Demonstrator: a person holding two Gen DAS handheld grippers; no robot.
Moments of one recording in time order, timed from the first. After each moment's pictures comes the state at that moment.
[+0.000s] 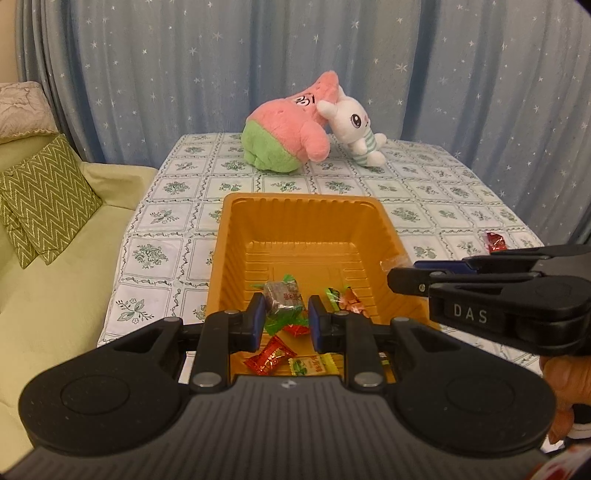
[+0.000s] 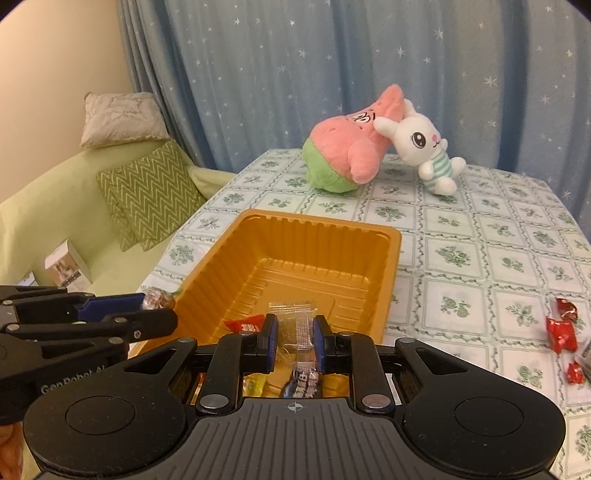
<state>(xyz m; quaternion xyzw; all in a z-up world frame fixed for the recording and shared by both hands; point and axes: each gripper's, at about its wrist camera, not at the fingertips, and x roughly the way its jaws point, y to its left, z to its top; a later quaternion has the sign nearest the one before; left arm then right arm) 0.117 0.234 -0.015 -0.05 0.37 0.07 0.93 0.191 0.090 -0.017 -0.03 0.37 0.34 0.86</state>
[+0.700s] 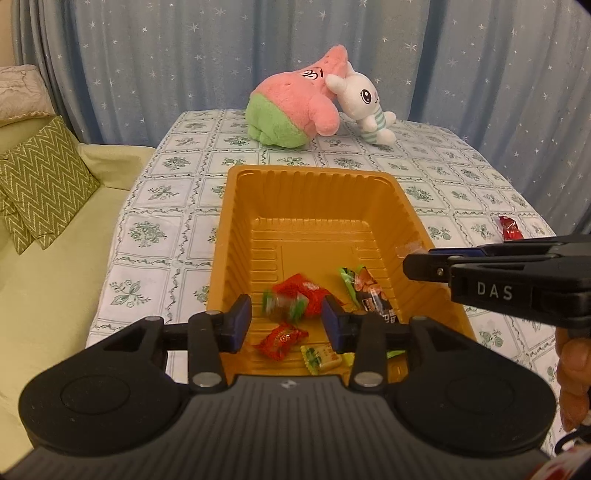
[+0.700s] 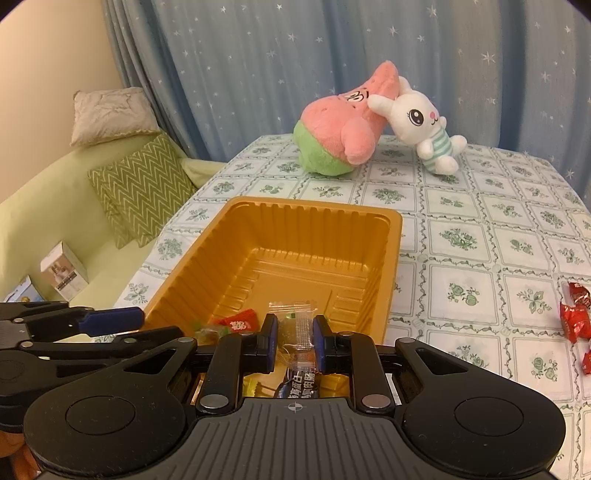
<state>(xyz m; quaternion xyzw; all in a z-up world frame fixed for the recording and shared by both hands) 0.124 0.246 -0.039 -0.06 0.39 0.07 0.92 0.204 0.090 -0.035 -0.02 0.40 0.33 0.86</state>
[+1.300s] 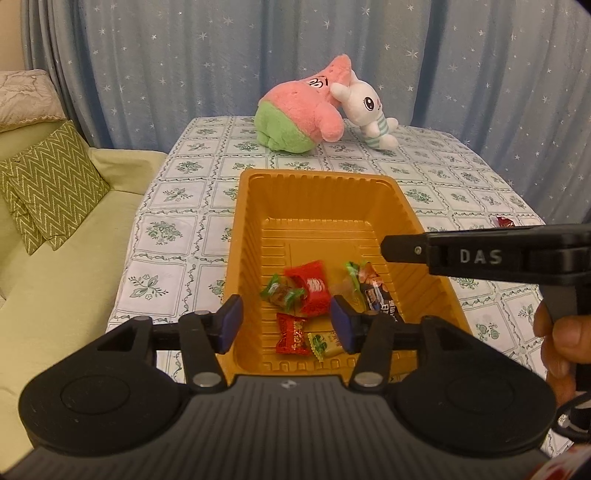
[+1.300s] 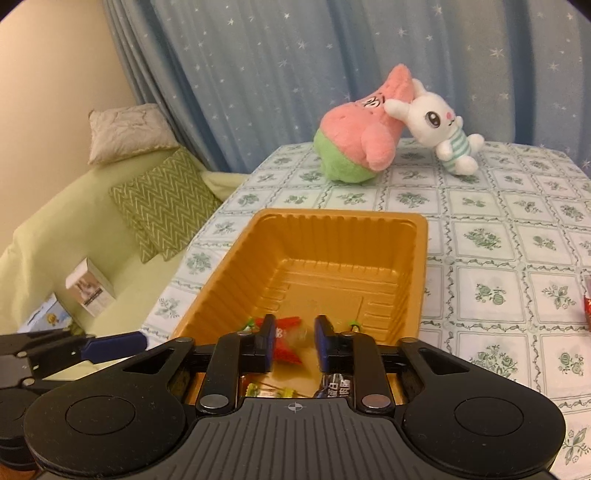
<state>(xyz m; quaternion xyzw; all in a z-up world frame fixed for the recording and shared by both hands) 0.103 0.244 -0.025 -0.05 0.38 0.08 0.92 0.200 0.092 -0.024 0.02 0.39 0.35 0.85</state>
